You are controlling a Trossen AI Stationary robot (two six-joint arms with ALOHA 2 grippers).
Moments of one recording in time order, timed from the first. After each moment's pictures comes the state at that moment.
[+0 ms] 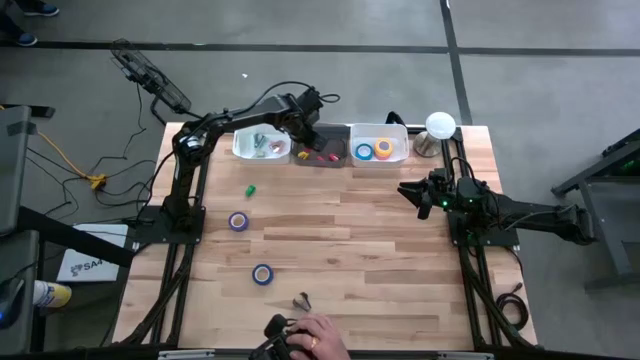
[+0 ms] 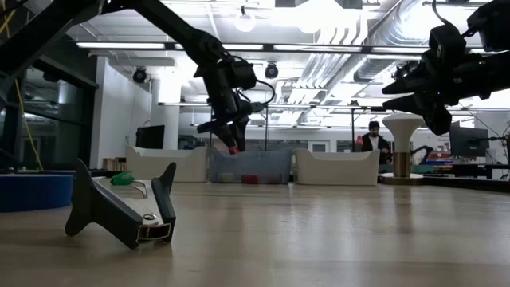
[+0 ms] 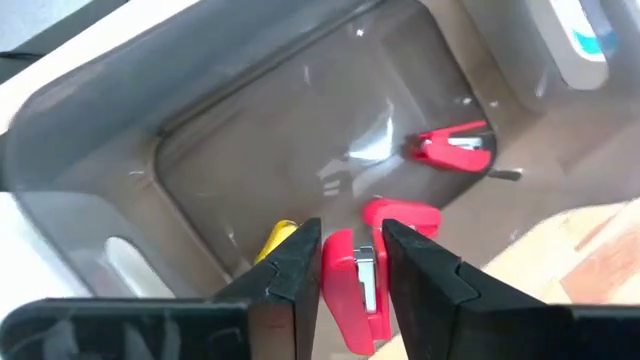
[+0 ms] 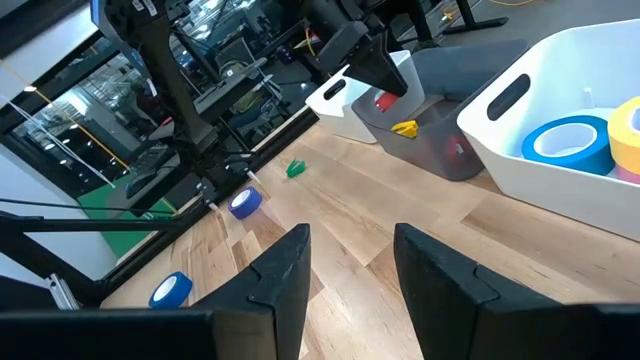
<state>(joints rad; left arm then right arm) 0.63 2.05 1.72 -0.80 0.10 -0.34 -0.22 0.22 0.05 0.04 0.12 0.62</state>
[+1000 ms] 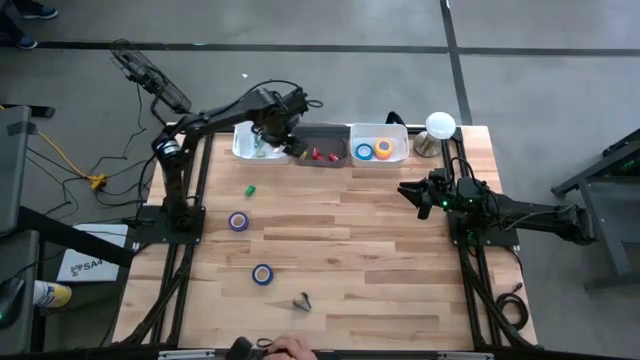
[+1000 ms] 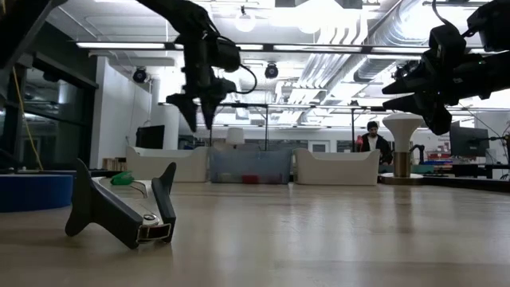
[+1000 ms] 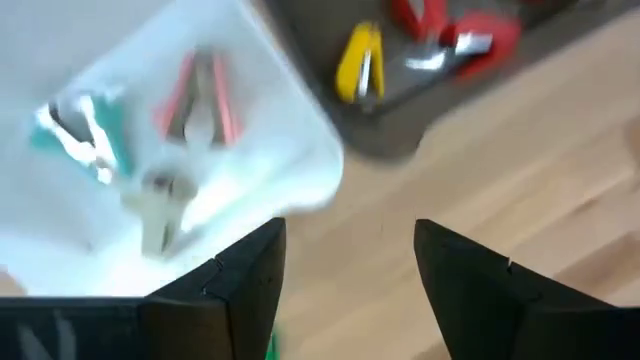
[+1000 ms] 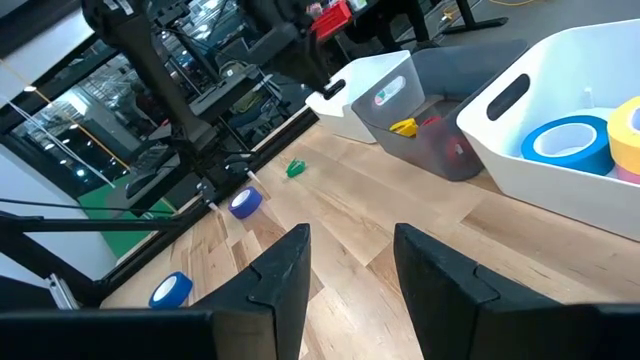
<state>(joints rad) 0.61 1.87 1.68 -1.18 0.01 -0.37 -0.22 0.22 0.05 0.04 0.12 0.62</state>
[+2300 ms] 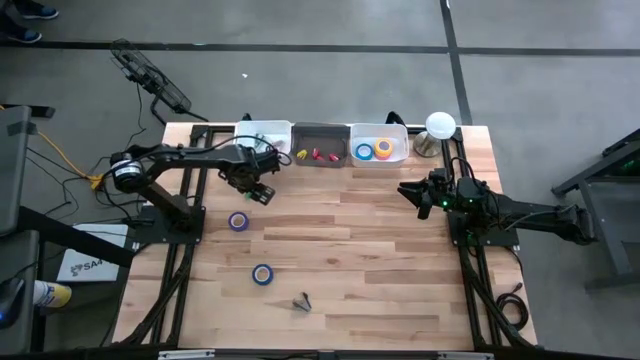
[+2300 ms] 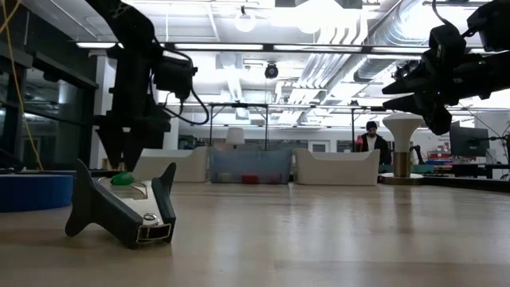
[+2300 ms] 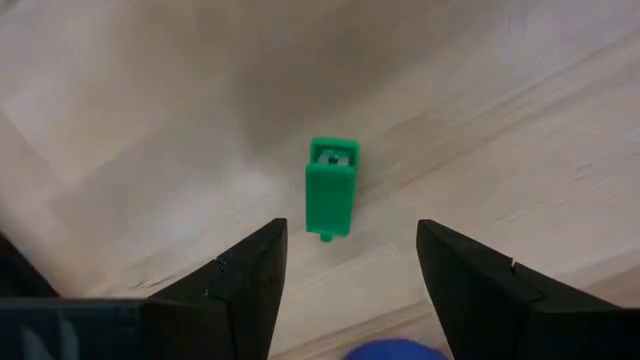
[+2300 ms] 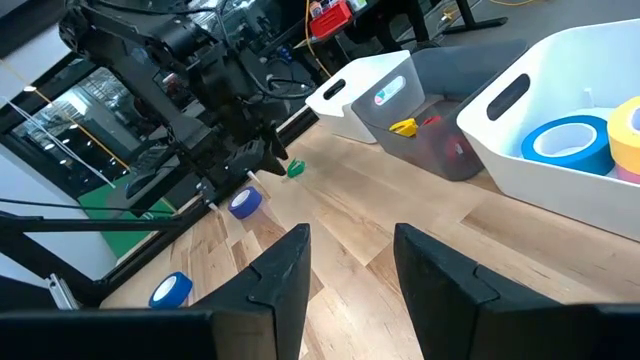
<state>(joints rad) 0.43 1.51 0.88 -0.90 -0.12 -0.61 -0.22 0.22 0.05 0.04 0.12 0.62</state>
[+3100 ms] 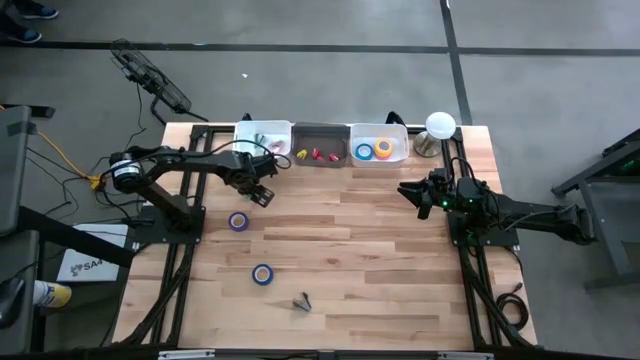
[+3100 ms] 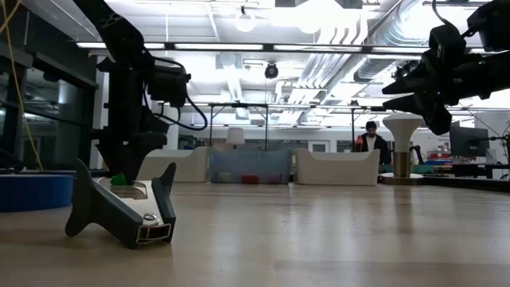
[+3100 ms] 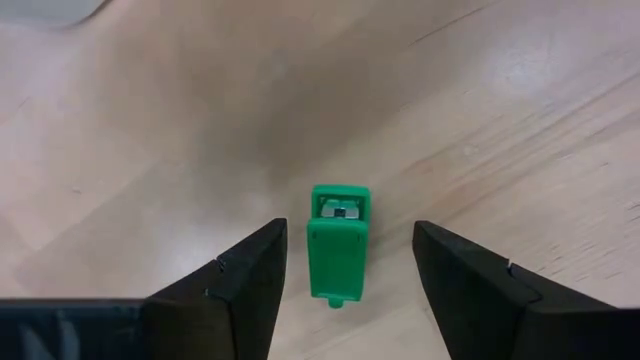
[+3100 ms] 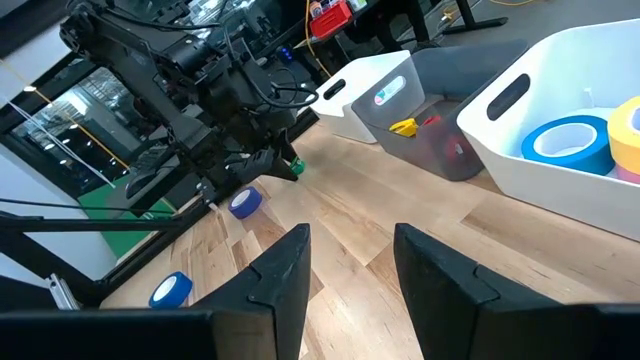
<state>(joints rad) 0.43 1.51 0.76 -0.70 -0.16 -0.55 -0.22 0.22 0.05 0.04 0.12 0.62</state>
